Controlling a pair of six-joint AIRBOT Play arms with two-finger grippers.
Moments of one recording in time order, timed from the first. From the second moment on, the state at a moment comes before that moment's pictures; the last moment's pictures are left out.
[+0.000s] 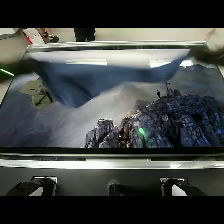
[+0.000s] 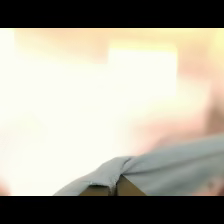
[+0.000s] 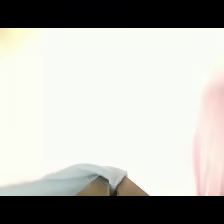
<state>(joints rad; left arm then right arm) -0.13 -0.95 1.58 1.33 -0.91 -1.62 -0.18 -1.12 1.68 -1.20 0.83 1.48</state>
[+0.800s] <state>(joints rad) -0.12 -0.99 1.92 1.47 -1.13 -1.70 -0.18 -0.84 1.72 -1.43 0.74 1.63</state>
